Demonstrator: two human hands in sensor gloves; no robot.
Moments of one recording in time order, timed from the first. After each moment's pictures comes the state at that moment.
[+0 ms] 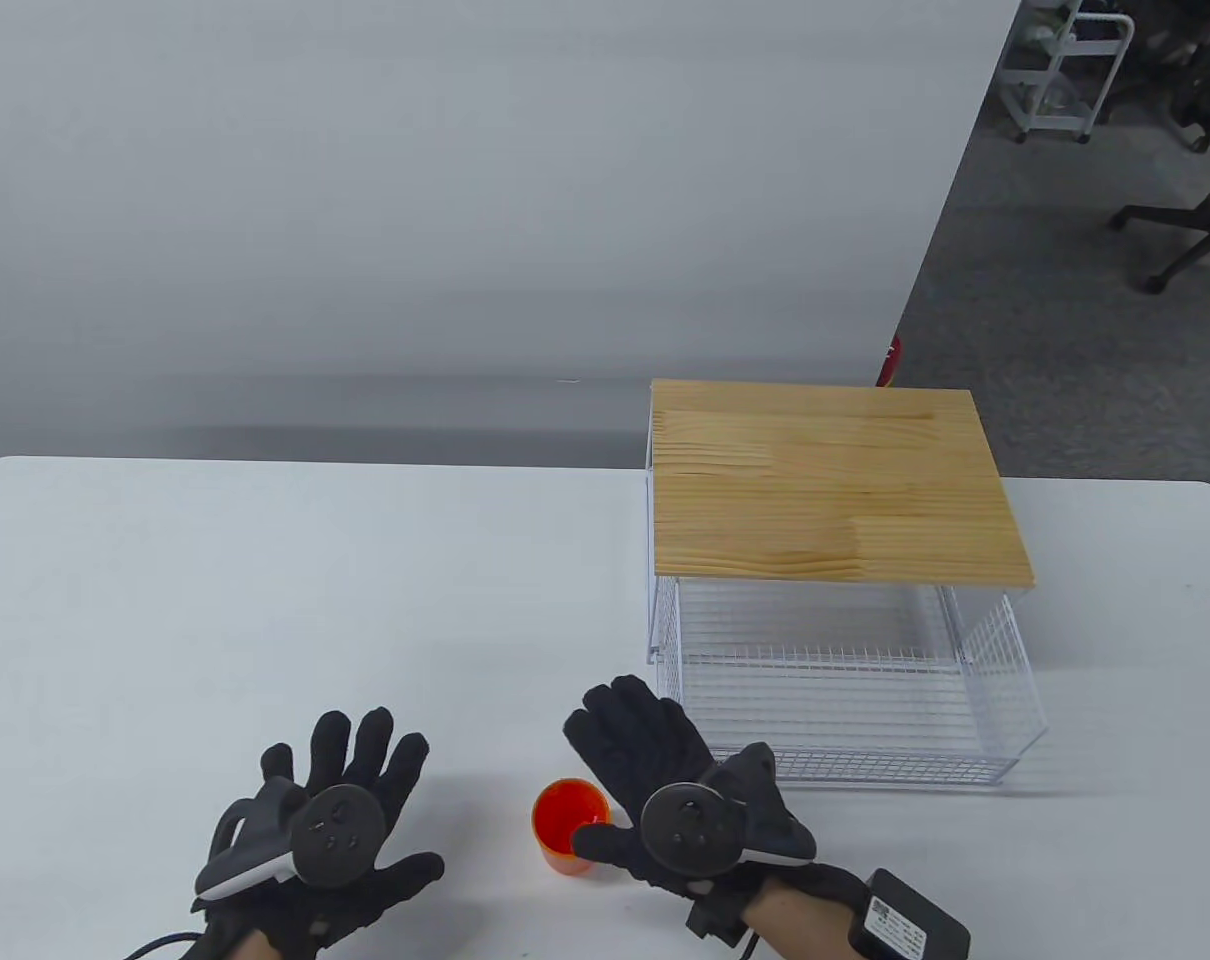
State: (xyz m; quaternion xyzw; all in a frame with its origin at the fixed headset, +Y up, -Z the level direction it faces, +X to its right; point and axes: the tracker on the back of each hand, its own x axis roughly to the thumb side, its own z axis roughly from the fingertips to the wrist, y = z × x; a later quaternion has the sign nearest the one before) left_hand -0.243 -0.731 -0.247 -0.17 -0.22 0.07 0.96; right_hand 0.067 -0.674 -0.267 0.36 -0.06 0.91 0.18
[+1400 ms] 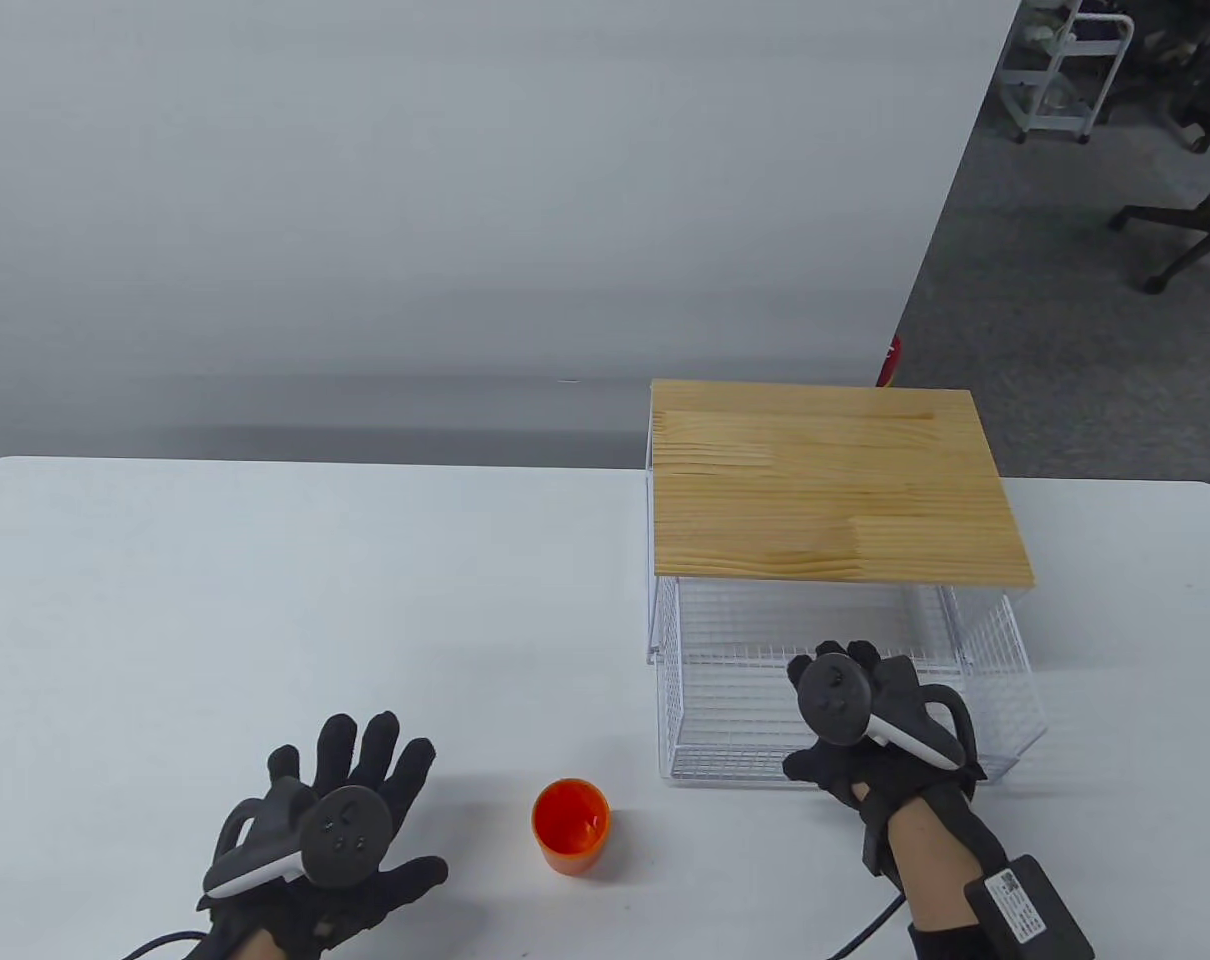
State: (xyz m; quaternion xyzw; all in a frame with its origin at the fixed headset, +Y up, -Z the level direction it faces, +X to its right) left_hand -0.238 -0.733 -0.248 -0.18 -0.22 0.06 0.96; right_hand 0.199 -0.701 -0.347 0.10 0.11 0.99 0.01
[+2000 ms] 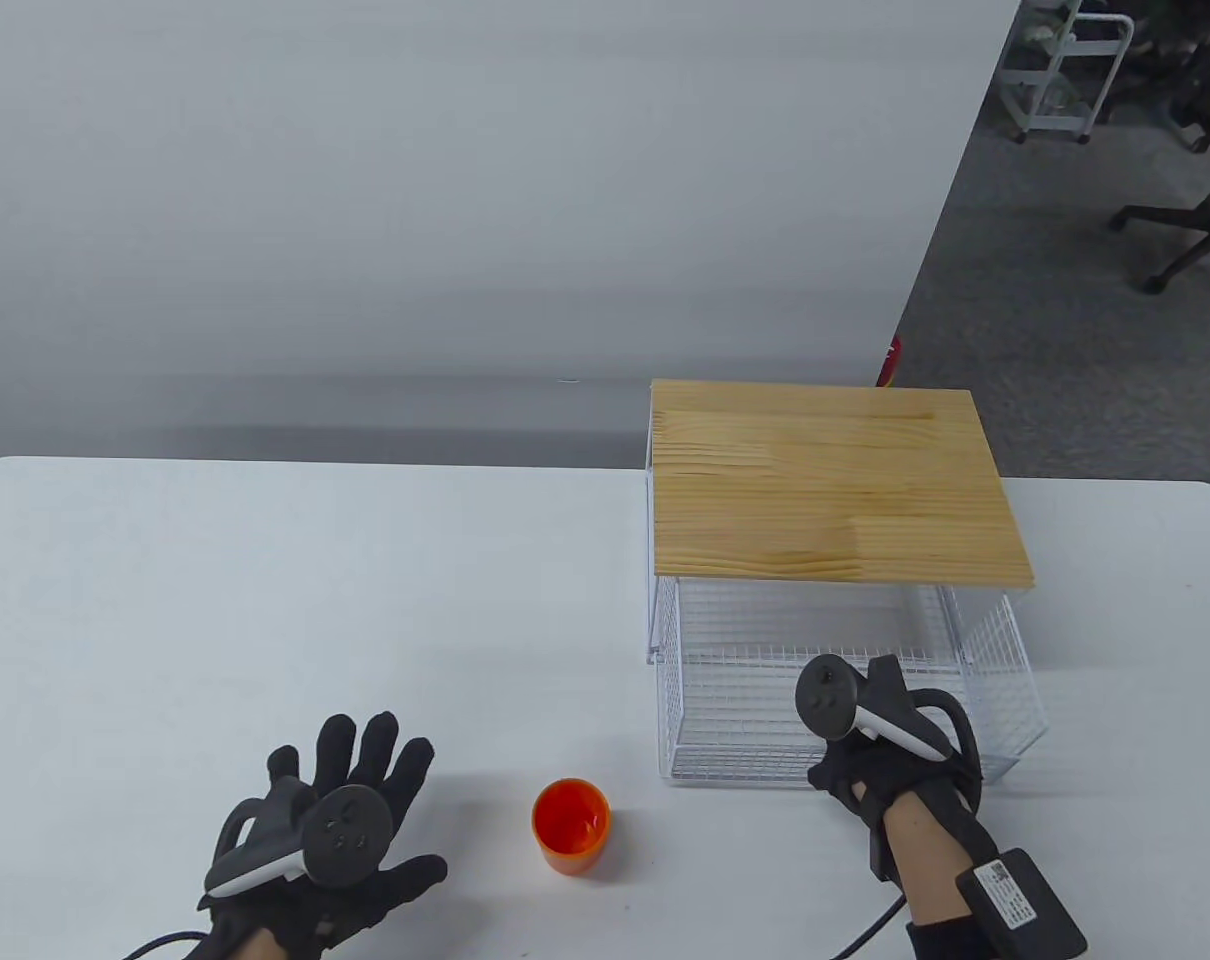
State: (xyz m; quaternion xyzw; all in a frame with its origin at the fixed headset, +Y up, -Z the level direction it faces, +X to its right) left_hand -0.238 -0.733 -0.249 -0.18 -0.22 0.06 0.96; right_hand 0.207 -0.732 -0.359 0.07 0.20 0.98 -0.01
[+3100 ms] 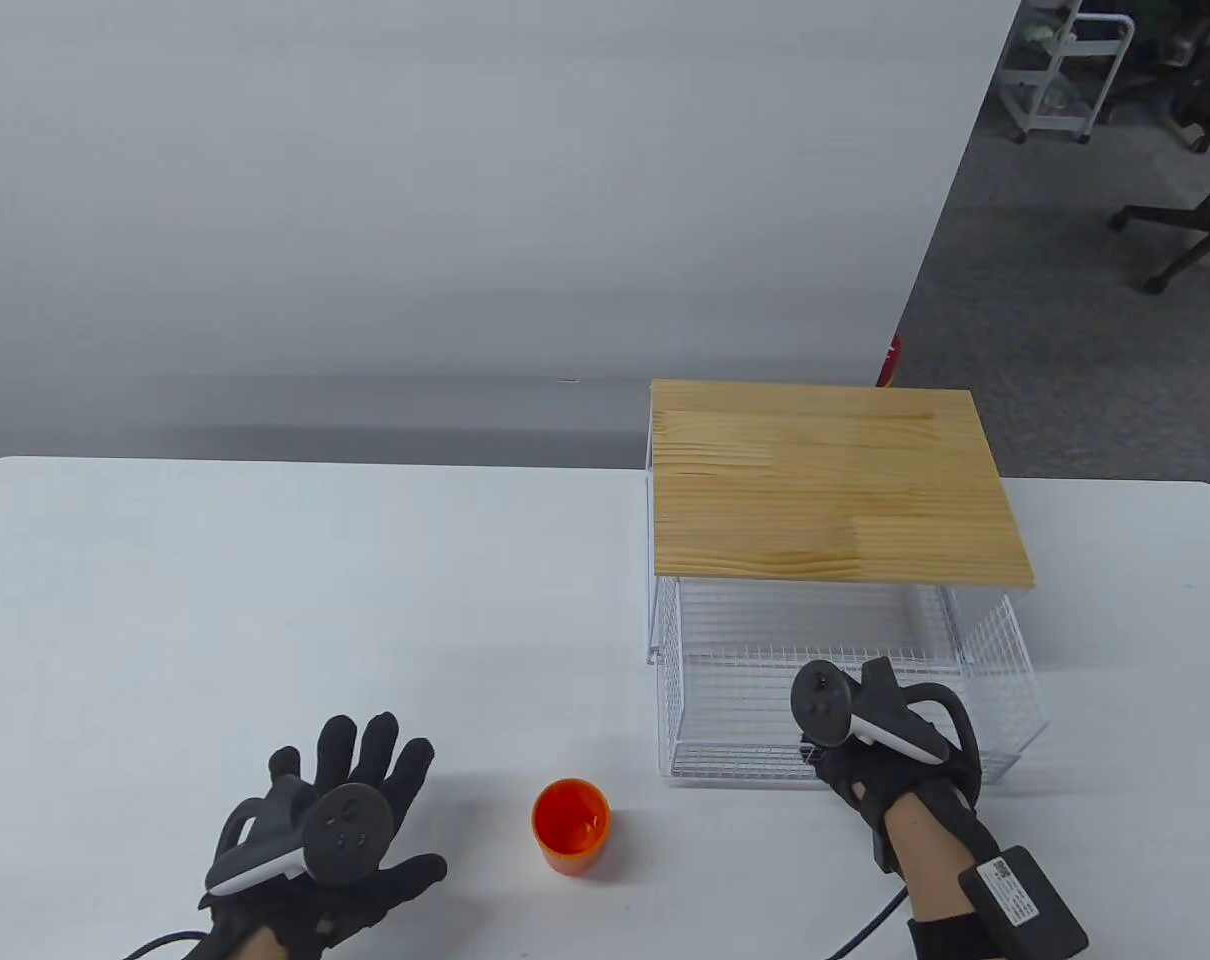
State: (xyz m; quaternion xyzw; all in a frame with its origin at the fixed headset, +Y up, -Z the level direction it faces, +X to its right) left_hand -0.238 -0.735 -0.249 -0.19 -0.22 0.06 0.96; right_hand 0.204 -0.724 -0.358 0.09 0.14 0.98 -0.04
